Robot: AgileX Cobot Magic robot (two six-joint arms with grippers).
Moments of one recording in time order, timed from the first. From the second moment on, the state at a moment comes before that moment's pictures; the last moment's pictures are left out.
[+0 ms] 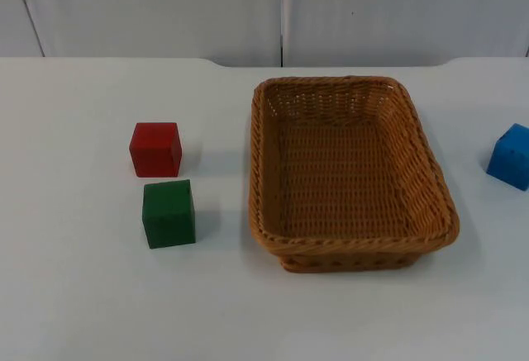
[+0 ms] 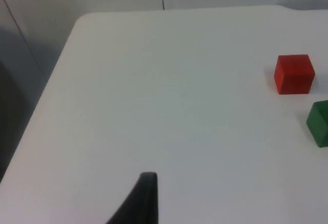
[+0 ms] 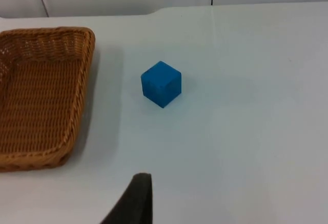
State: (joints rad) right arm -0.02 0.07 -0.59 0.02 1.07 -0.01; left arm 0.02 0.01 -0.53 0.05 1.07 0.01
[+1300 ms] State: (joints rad) right arm -0.02 0.82 -1.02 0.03 0.96 -0.06; left arm 0.02 0.71 -0.86 -0.20 0.91 0.07
